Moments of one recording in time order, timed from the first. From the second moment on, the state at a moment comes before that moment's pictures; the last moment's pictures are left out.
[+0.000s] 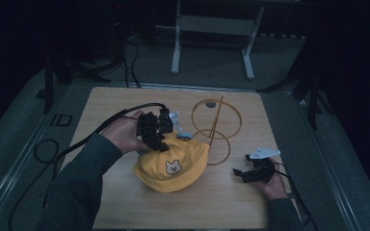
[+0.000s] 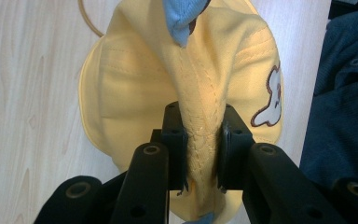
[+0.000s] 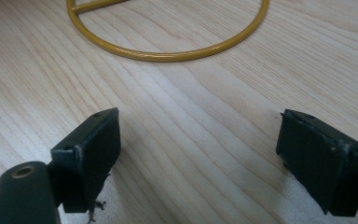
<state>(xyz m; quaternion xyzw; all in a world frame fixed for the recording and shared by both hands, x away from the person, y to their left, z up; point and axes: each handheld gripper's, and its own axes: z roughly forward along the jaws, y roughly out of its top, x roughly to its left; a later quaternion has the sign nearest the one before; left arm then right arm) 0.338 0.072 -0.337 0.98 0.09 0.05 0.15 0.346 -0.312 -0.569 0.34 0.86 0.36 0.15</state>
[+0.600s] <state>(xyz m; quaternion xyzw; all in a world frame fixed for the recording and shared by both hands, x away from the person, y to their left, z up) 0.347 0.103 -0.314 0.97 0.13 0.06 0.17 0.346 -0.312 -0.569 0.34 0.86 0.36 0.15</state>
